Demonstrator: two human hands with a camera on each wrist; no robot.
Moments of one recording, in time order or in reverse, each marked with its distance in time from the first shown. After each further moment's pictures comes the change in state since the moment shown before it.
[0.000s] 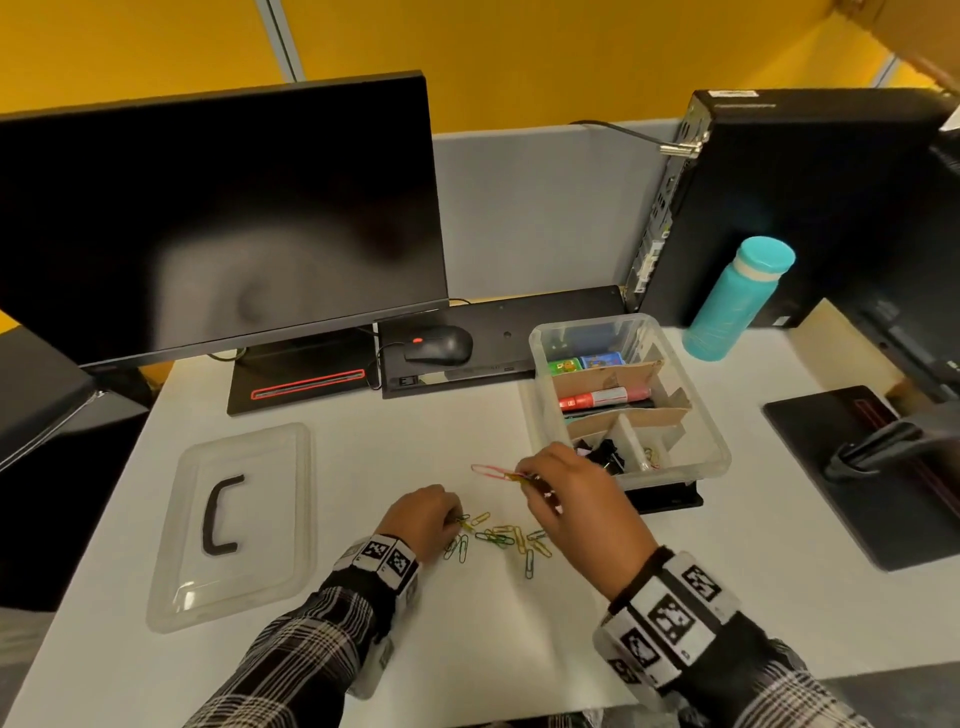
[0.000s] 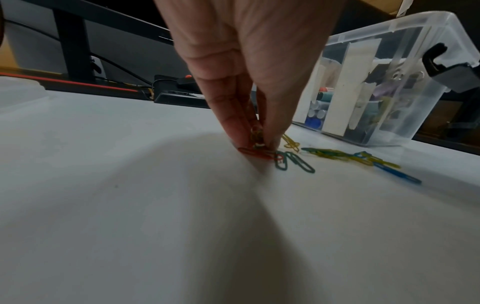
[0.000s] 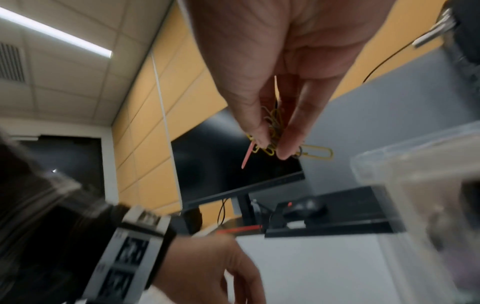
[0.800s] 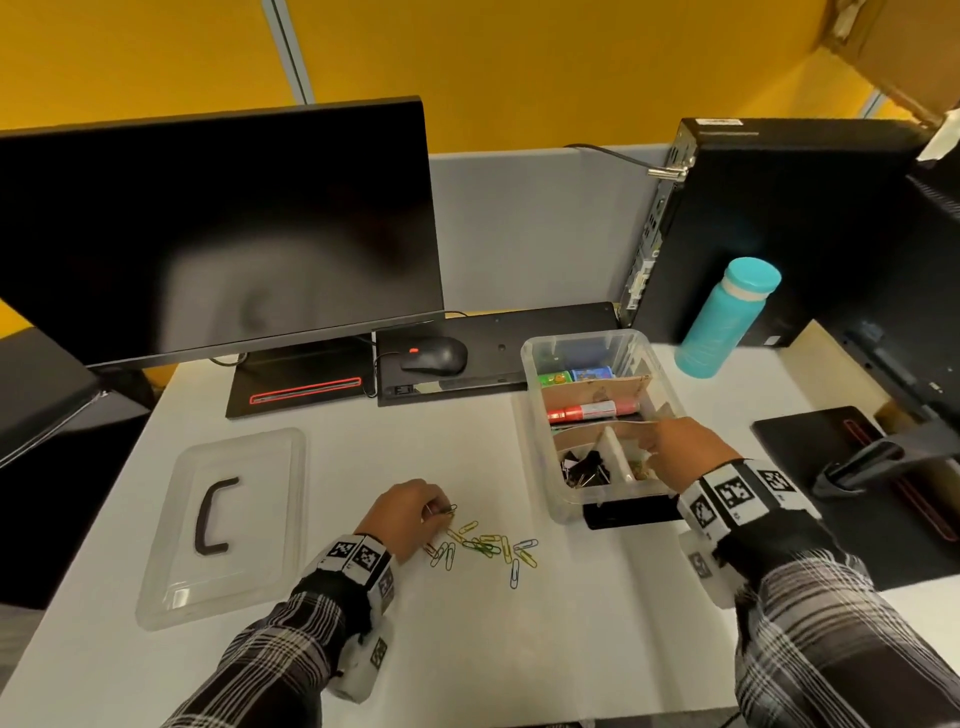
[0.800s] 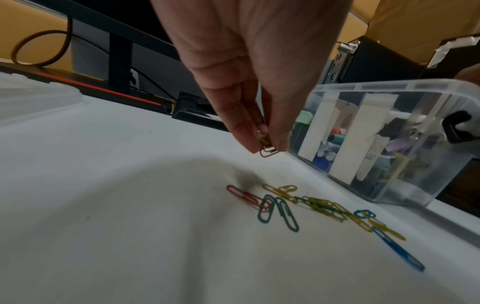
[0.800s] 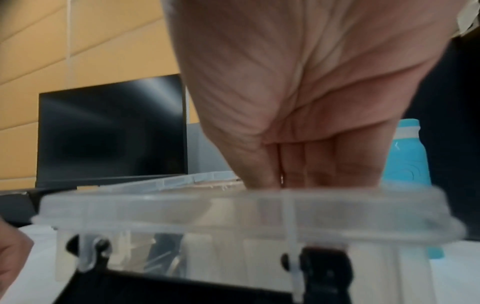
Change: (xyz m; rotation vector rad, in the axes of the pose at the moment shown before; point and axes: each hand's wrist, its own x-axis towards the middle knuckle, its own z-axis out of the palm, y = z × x) left_hand -0.012 0.009 -0.022 -0.249 0.108 -0.085; right_hand 0.039 0.127 -0.067 -0.474 -0.337 0.533
